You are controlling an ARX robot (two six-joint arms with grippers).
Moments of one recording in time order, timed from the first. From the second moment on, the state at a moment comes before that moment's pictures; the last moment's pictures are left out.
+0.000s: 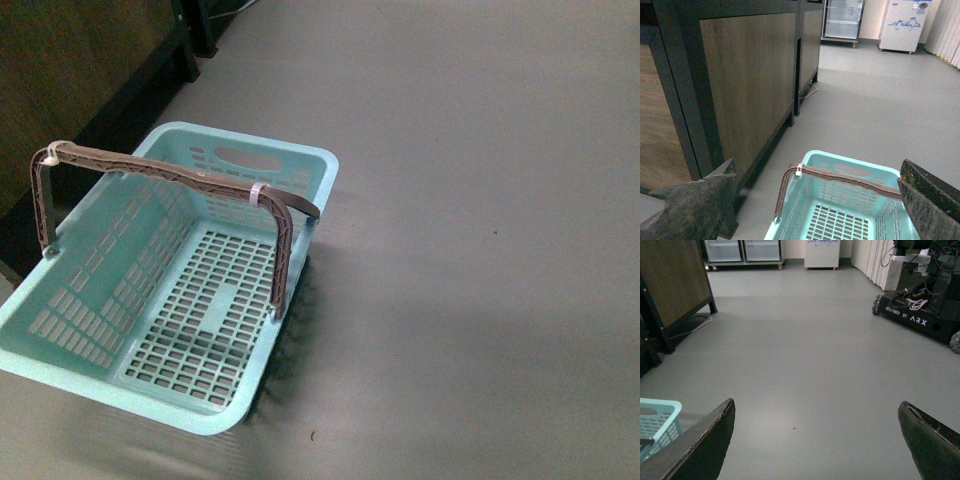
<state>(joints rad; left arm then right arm) 0.00 0.01 0.02 0.00 0.00 -0.01 0.00 0.00 0.02 0.00 0.00 0.00</state>
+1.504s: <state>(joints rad) -0.02 1.72 0.49 0.52 0.13 -1.12 0.00 0.00 0.02 0.00 0.00 0.00</state>
